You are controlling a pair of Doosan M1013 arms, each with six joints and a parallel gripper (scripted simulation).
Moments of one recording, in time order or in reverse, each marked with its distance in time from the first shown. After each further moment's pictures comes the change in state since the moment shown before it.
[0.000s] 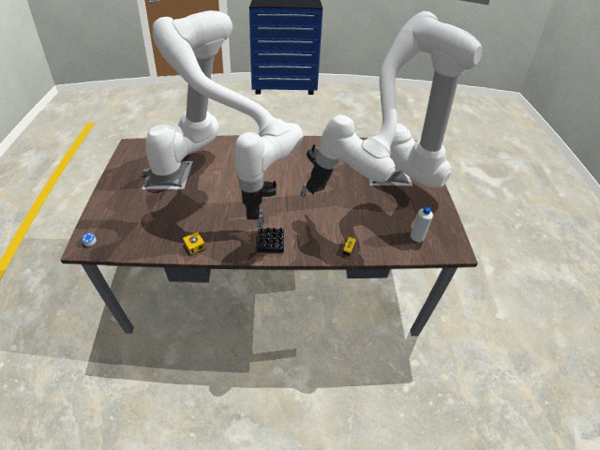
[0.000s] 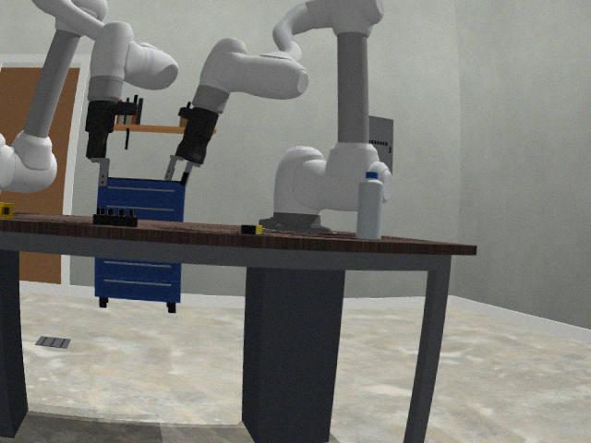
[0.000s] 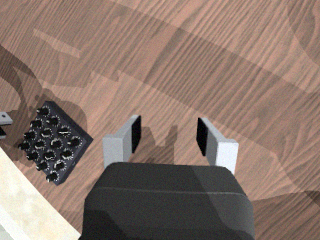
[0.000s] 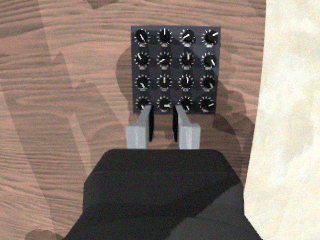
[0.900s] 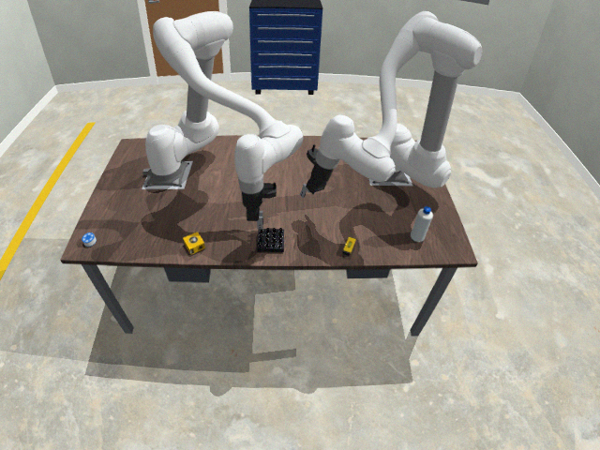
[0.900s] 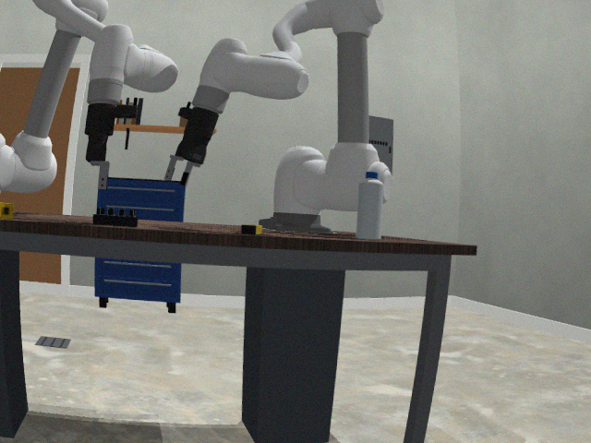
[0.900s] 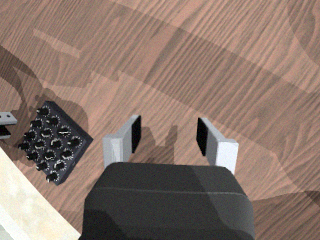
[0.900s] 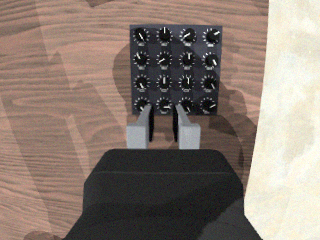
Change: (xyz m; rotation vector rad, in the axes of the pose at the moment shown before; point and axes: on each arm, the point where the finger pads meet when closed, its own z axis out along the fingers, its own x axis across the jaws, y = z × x) left arm 0.000 0.000 0.000 0.000 0.000 0.000; right arm 0.000 0.000 0.007 0.000 0.000 0.000
